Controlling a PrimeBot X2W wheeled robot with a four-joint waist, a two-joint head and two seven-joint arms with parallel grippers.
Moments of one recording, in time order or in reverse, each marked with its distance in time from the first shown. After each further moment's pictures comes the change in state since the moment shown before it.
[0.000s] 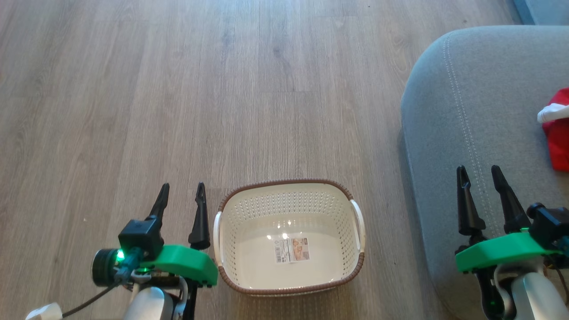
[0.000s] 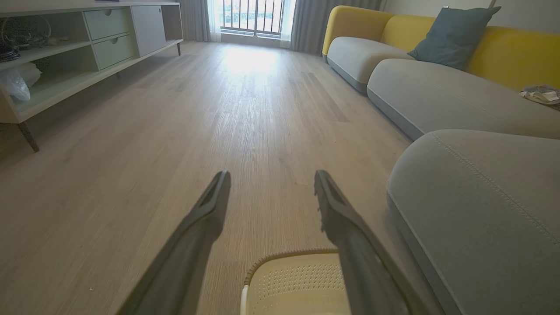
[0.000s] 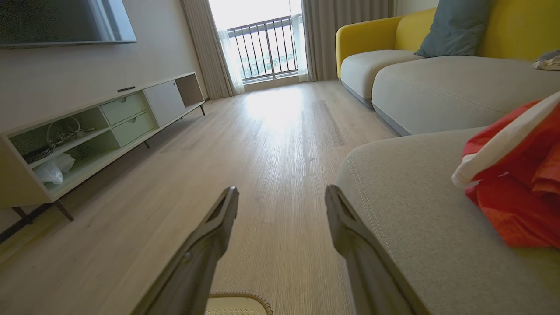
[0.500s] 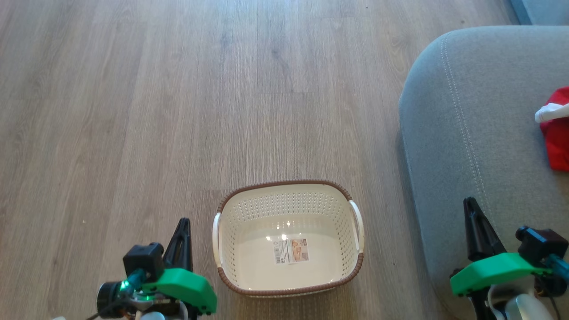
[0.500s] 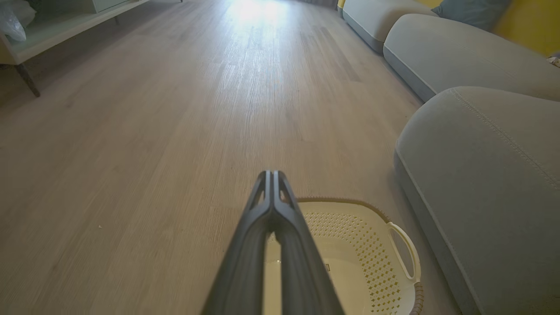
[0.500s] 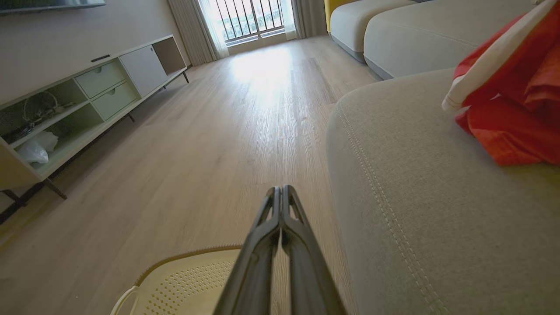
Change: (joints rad) left arm 0.064 0.001 -0.001 0.092 -0.041 -0.001 0.010; right arm 0.048 0.011 0.007 0.098 0.031 -0.001 0.011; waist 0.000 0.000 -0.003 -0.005
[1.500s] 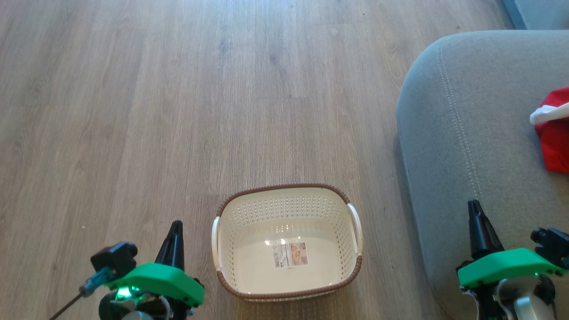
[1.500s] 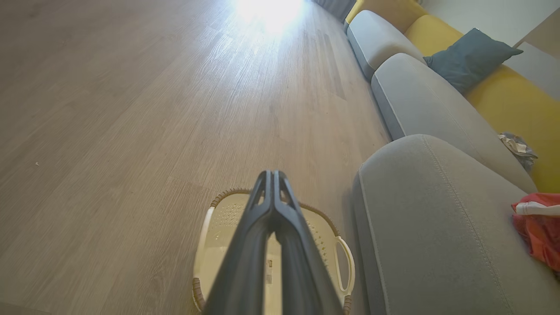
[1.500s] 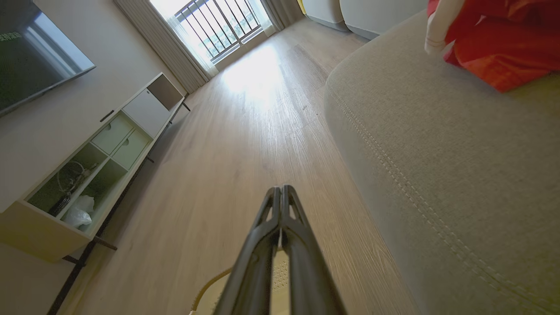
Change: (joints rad) left arm -0.004 0.008 0.044 0.000 -0.329 -0.074 0.062; right arm -0.005 0.019 -0.021 -0.001 0.295 0.000 0.082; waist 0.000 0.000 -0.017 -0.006
